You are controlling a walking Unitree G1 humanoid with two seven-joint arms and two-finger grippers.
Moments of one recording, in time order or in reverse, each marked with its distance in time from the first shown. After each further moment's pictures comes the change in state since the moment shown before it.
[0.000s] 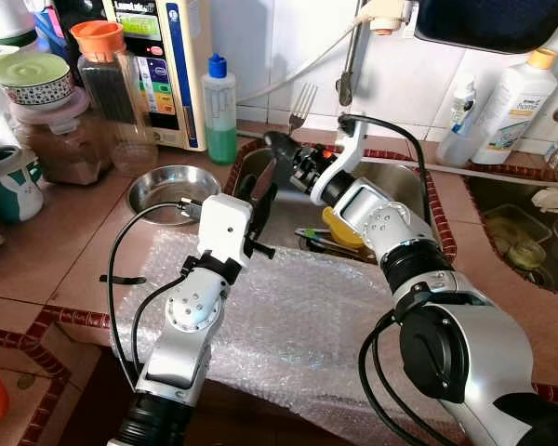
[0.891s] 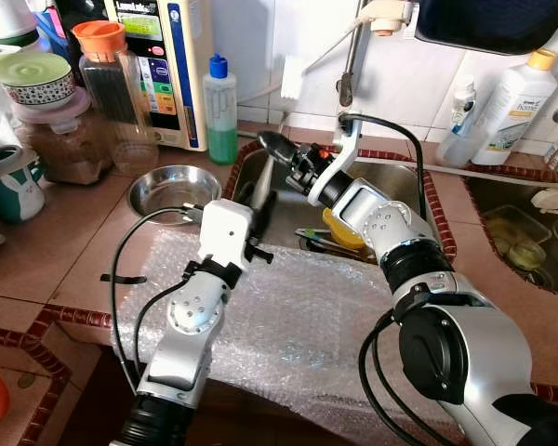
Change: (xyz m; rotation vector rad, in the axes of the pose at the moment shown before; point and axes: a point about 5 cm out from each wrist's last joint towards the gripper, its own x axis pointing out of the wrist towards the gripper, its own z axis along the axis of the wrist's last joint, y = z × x) left arm -0.001 -0.002 -0.006 -0.015 0.023 -0.002; right arm -0.002 0.002 -0.003 0.010 0.021 0.054
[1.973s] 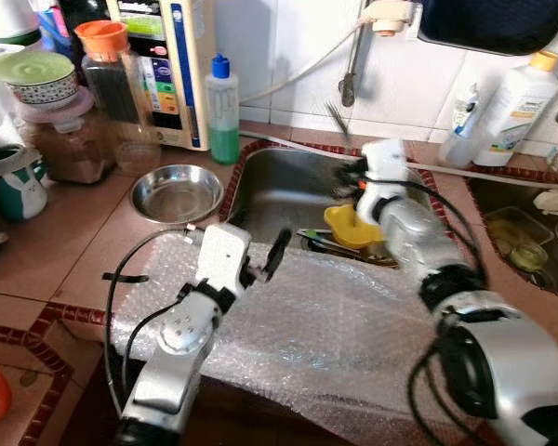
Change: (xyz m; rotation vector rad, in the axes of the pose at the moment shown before) left arm -0.030 0.002 -0.027 -0.031 0.183 -0.092; right arm -0.073 -0.068 0.022 -0.895 0.152 -0.631
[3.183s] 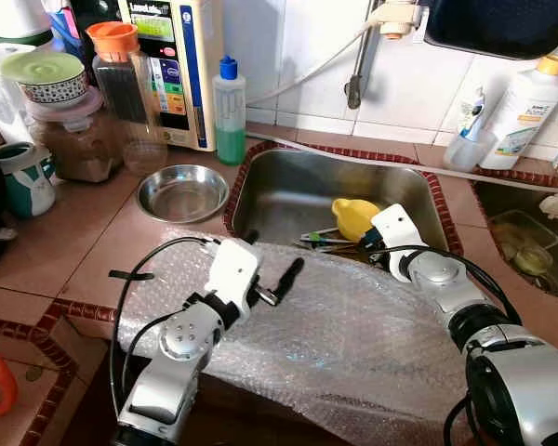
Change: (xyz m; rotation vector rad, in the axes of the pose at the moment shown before) left arm -0.002 -0.015 -0.007 0.008 0.097 -0.151; right arm -0.035 -0.015 -0.075 -0.231 0.328 0.030
